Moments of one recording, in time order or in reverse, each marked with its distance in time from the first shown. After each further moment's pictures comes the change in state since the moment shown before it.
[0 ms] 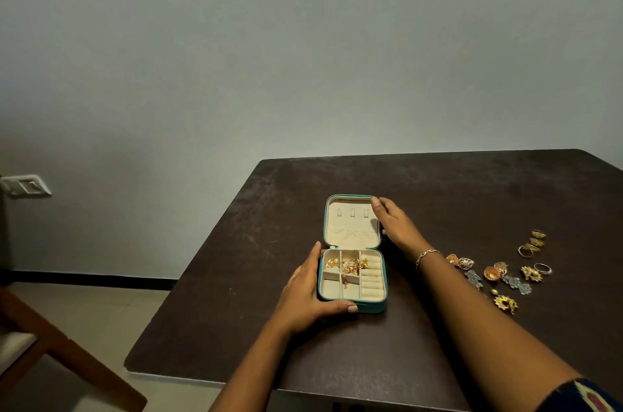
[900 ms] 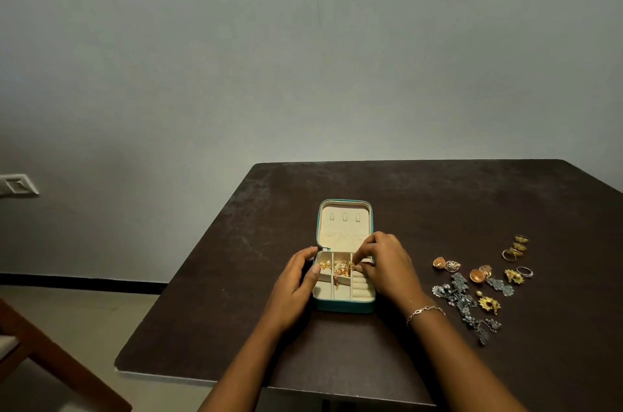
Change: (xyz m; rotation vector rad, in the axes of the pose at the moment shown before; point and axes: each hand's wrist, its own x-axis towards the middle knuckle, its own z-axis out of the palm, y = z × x) left_hand 0.005 -0.007 0.004 -0.167 0.212 0.154; right_hand -0.075 -0.010 0.016 -0.700 0.110 -0.275
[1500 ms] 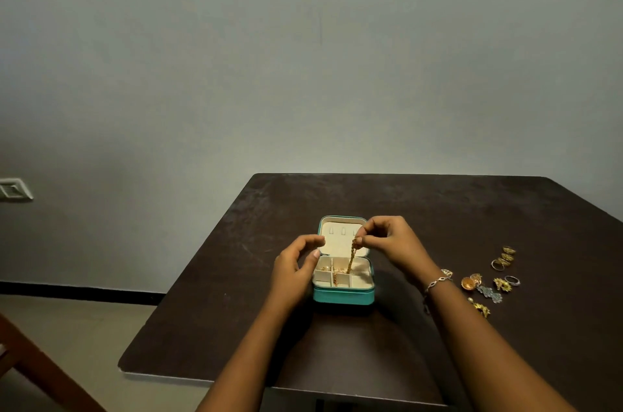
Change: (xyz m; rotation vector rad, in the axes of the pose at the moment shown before) left_hand 0.011 0.039 -0.010 -0.168 0.171 0.077; right_hand 0.011 -0.014 -0.051 0.672 -0.049 0.051
